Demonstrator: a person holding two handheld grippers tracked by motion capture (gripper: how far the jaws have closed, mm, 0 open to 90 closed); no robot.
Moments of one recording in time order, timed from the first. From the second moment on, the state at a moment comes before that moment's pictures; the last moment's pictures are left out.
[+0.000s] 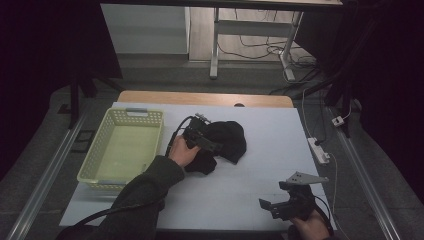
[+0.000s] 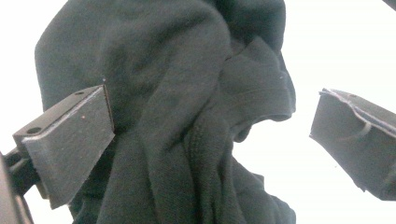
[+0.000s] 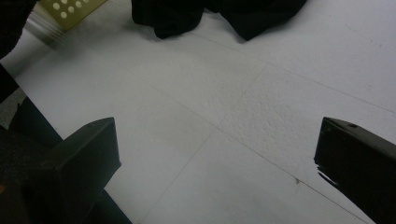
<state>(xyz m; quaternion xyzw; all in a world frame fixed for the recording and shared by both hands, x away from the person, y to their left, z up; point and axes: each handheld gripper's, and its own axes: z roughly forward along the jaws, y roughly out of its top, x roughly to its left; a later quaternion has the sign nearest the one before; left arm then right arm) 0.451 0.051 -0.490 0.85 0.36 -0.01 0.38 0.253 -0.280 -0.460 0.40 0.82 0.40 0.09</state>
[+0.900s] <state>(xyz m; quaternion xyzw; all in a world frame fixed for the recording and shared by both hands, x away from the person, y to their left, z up) 0.434 0.065 -0.466 0.85 0.32 -0.02 0.42 0.253 -0.280 -0.460 0.40 0.82 0.40 0.09</state>
